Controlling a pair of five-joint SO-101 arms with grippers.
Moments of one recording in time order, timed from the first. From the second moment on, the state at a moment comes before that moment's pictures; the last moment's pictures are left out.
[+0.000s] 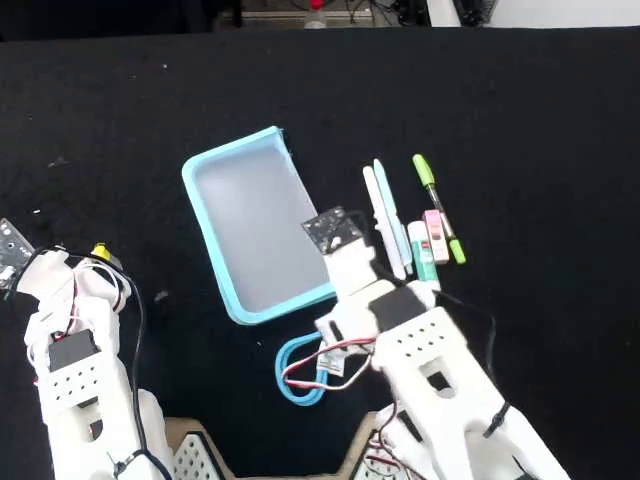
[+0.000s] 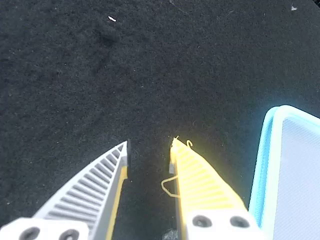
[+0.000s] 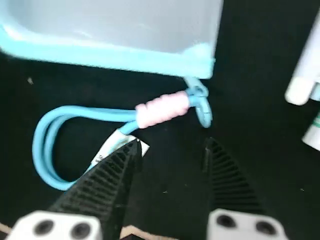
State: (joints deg) left arm -30.1 -63.2 81.7 28.5 21.6; right arm -25.8 -44.3 65.3 66.6 -0.4
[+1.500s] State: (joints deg) left arm -30.1 -63.2 81.7 28.5 21.6; right arm -28.0 -16.5 53.4 55.0 -20.6
